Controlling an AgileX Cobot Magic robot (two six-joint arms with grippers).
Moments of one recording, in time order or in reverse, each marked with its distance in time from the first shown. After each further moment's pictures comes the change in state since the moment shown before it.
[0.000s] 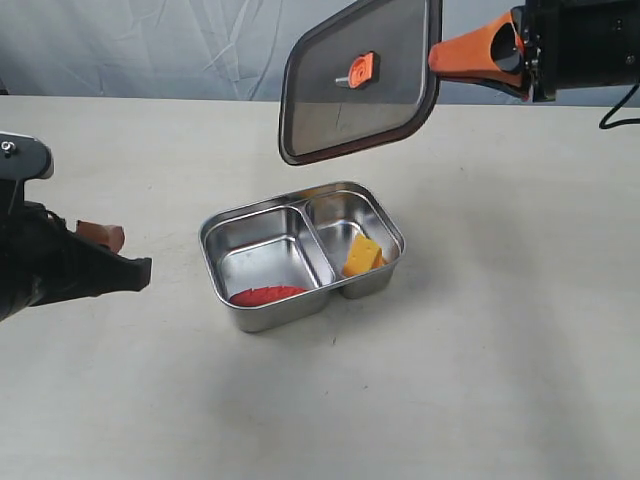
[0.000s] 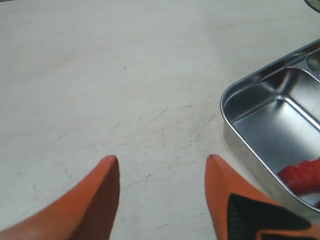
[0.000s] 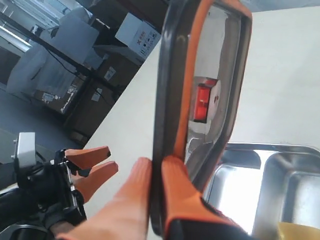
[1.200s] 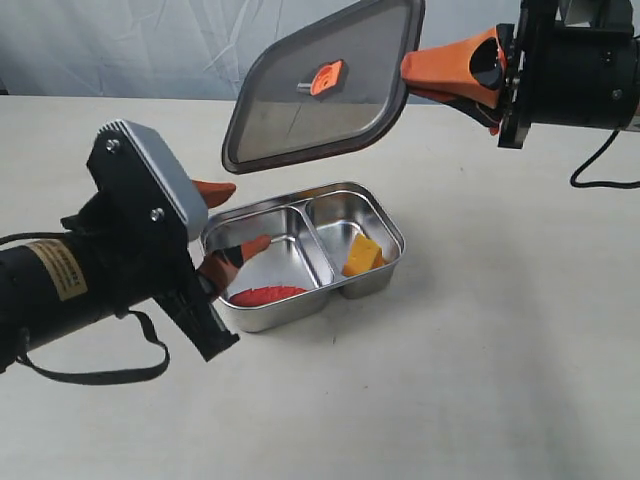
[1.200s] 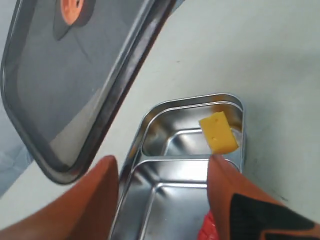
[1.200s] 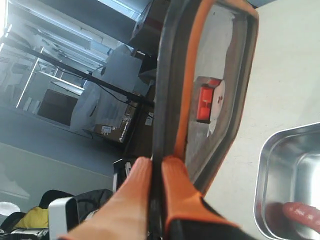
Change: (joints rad) left arm -0.008 0.131 0.000 1.656 0.140 -0.851; right arm 0.082 -0.110 0.233 0.241 0.002 0.056
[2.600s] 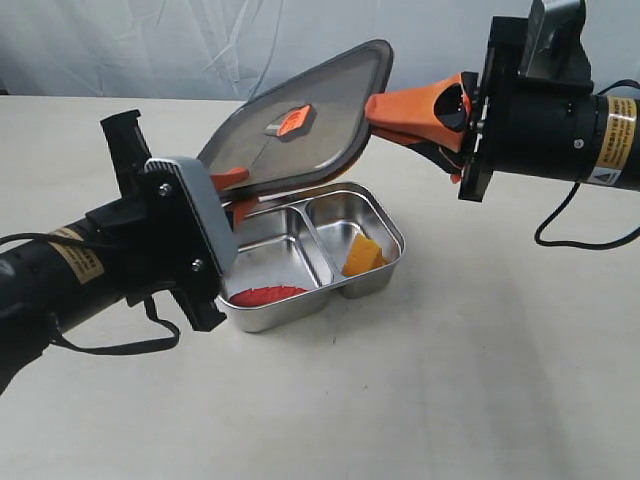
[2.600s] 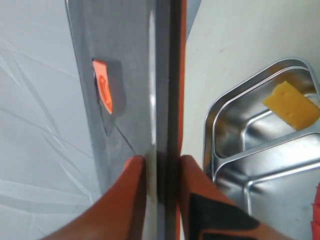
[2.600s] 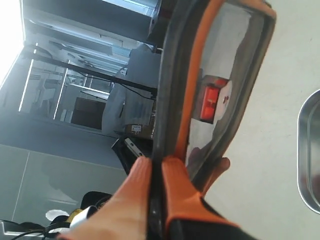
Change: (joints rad) left arm 0.000 0.100 0.004 -0.121 -0.221 0.557; right arm 0.112 0.000 0.135 0.143 0.001 0.000
